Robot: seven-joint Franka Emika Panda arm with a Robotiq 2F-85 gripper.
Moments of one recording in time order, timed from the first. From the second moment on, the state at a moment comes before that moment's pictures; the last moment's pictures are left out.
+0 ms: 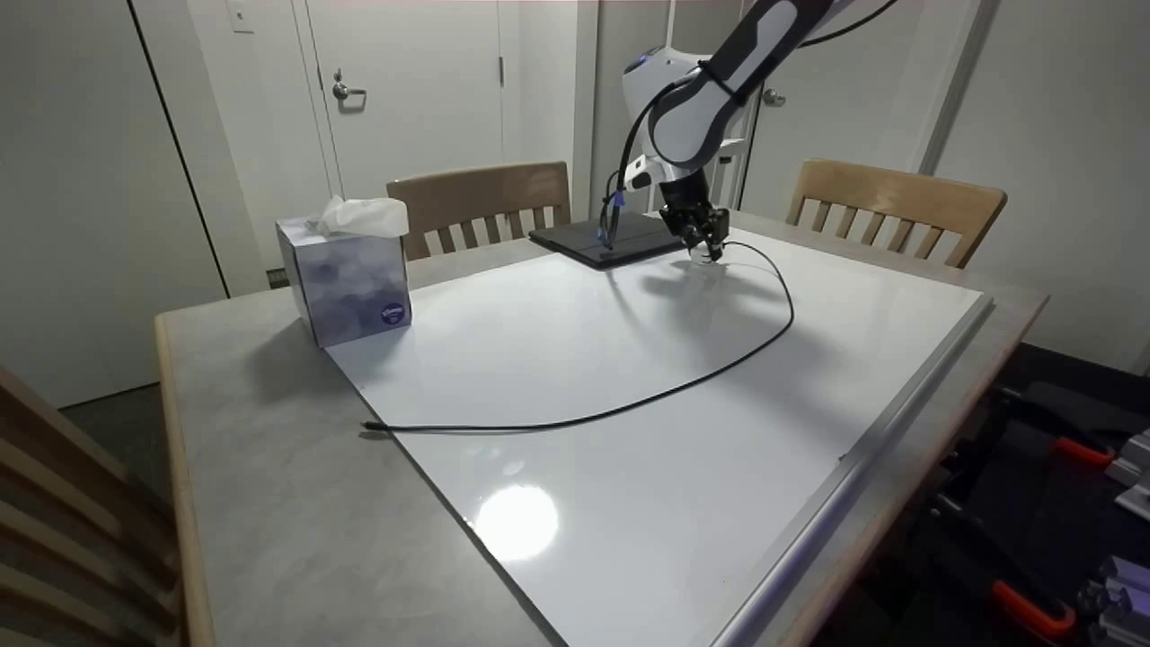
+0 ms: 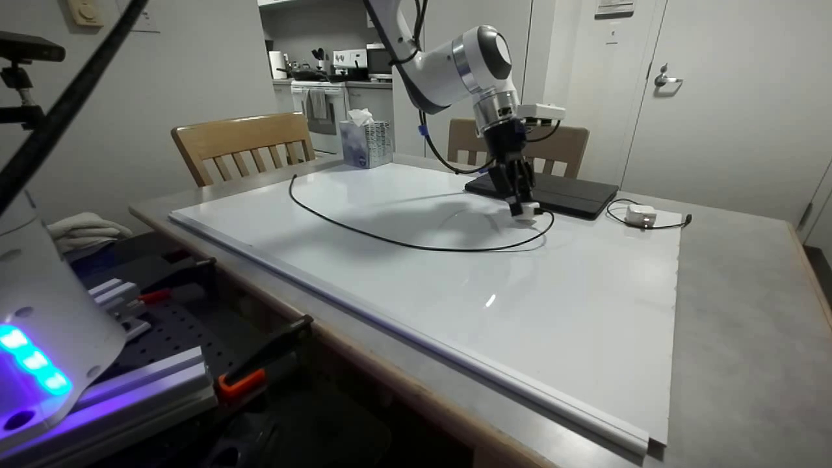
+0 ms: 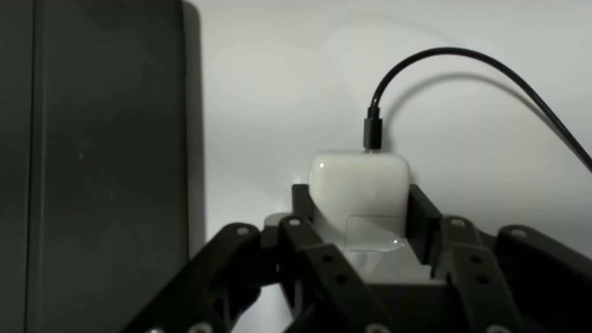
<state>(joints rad) -0.12 0.89 -0.04 -1.47 -0.56 2.20 -1.34</state>
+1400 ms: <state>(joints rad) -0.09 0.75 0.07 -1.71 -0.55 2.45 -1.75</state>
